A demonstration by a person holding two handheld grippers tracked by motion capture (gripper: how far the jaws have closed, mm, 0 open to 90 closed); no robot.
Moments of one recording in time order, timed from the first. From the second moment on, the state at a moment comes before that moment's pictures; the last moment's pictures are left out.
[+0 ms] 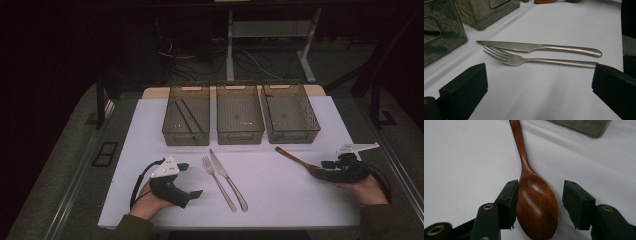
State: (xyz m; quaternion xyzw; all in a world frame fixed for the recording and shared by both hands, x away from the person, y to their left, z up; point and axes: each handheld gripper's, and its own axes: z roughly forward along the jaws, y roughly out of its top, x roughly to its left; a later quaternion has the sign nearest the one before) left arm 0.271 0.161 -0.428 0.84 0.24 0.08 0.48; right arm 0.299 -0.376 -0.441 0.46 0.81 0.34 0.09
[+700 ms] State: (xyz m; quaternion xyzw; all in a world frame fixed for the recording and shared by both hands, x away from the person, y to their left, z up) left arm 0.271 0.160 -0.429 0.84 0.24 0.08 0.48; right arm 0.297 -0.369 -0.442 0.44 0.84 0.32 0.07
